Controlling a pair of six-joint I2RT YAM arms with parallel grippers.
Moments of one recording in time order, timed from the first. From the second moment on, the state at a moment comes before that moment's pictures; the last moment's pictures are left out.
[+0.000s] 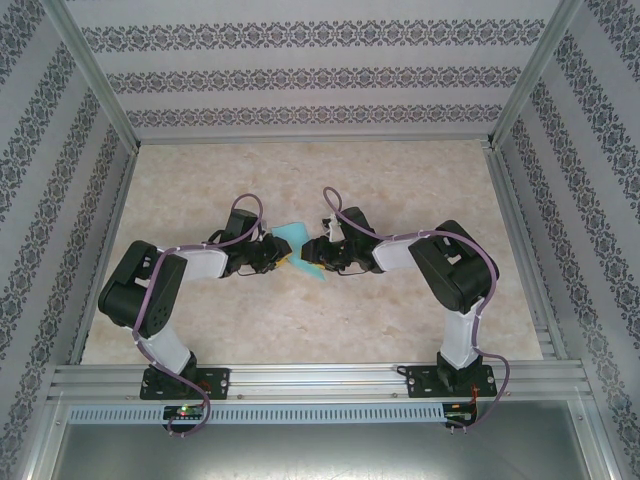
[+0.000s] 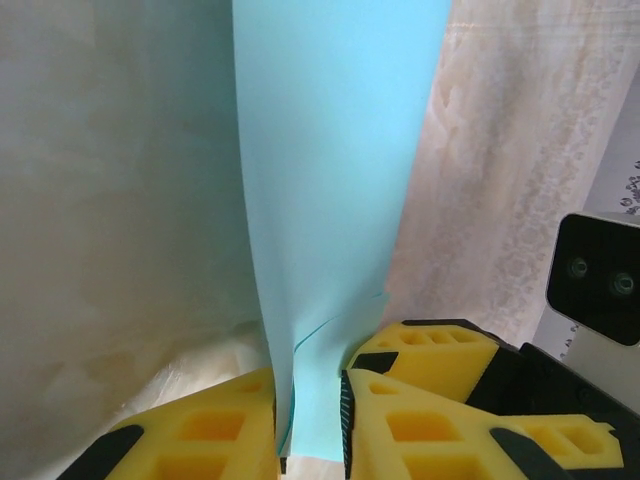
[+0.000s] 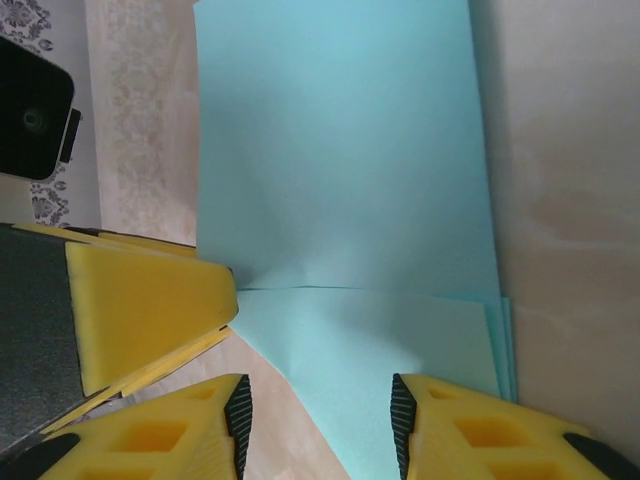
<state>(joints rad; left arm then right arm) -0.35 1.69 0.72 0.15 0.51 -1.06 0.58 1.93 0.90 0.28 -0.63 0.86</state>
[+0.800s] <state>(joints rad) -0.35 1.67 0.76 0.08 0.52 -1.06 0.59 1.76 0.86 0.22 -0.47 0.56</state>
